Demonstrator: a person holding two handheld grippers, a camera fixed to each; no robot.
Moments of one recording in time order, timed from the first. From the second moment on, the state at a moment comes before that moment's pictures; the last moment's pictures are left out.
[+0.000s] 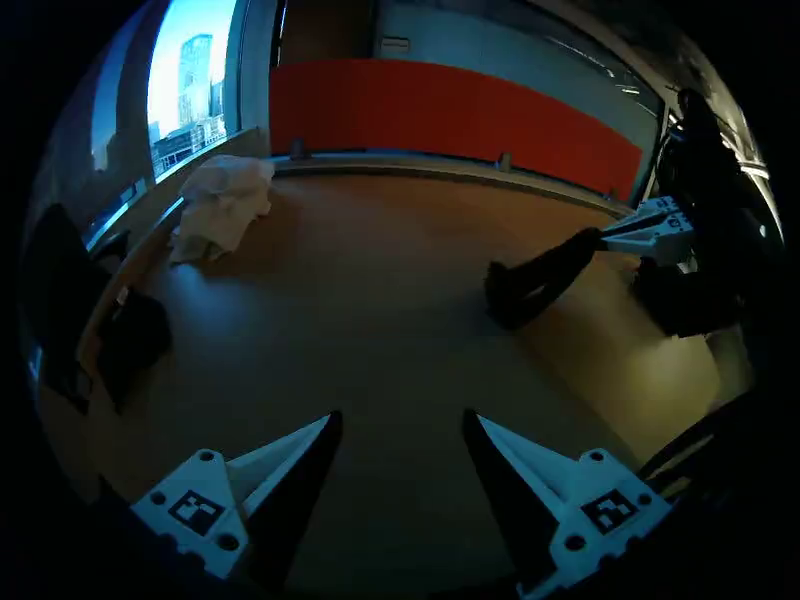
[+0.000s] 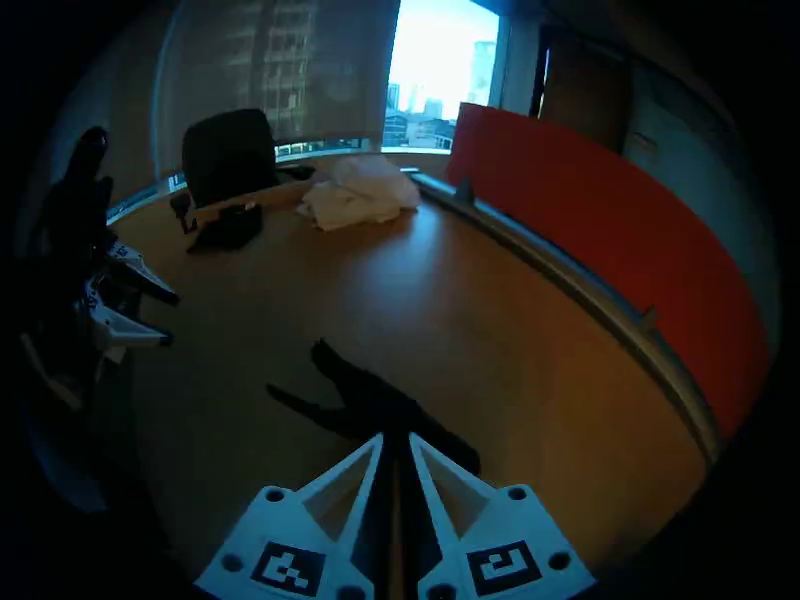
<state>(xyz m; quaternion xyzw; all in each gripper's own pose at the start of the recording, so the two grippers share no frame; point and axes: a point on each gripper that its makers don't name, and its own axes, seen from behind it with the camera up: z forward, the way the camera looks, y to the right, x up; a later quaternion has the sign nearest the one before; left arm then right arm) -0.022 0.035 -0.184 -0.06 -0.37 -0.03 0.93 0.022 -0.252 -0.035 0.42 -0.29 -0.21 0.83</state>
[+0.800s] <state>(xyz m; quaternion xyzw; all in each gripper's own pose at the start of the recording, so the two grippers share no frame) -0.015 0.038 -0.176 -0.08 -0.36 -0.01 0.93 0.082 -0.218 0.000 0.38 -0.26 -0.21 0.86</state>
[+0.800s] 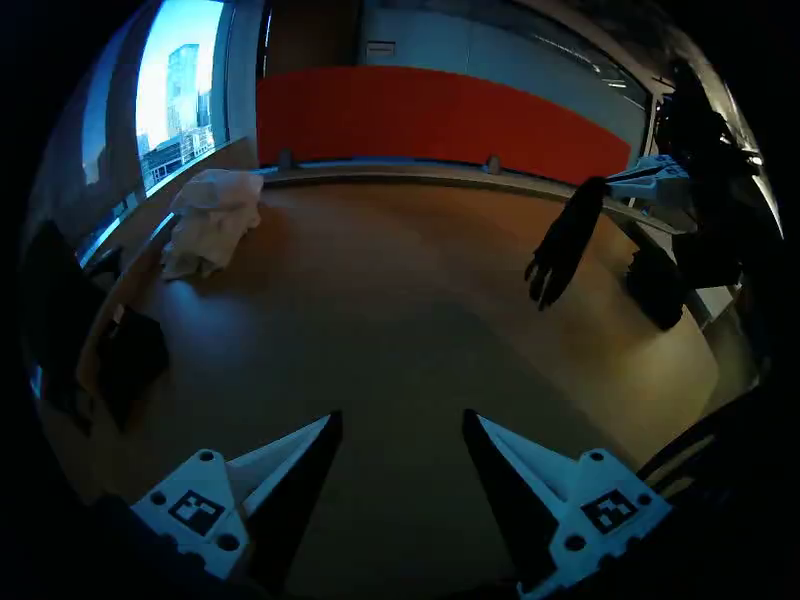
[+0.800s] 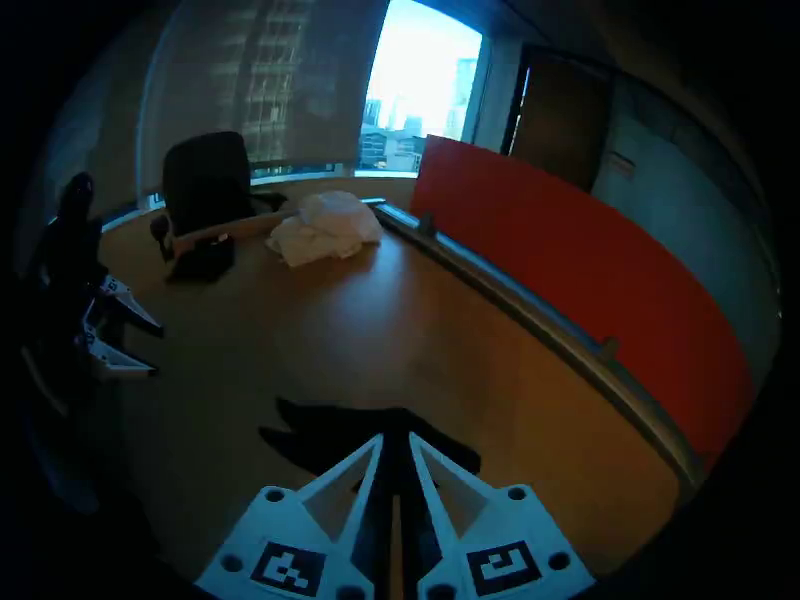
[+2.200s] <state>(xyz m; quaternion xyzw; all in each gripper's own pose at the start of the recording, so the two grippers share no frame) -0.012 0.050 -0.160 -0.07 -0.37 0.00 0.93 0.127 0.016 0.076 0.26 -0.29 -0.19 0.90</state>
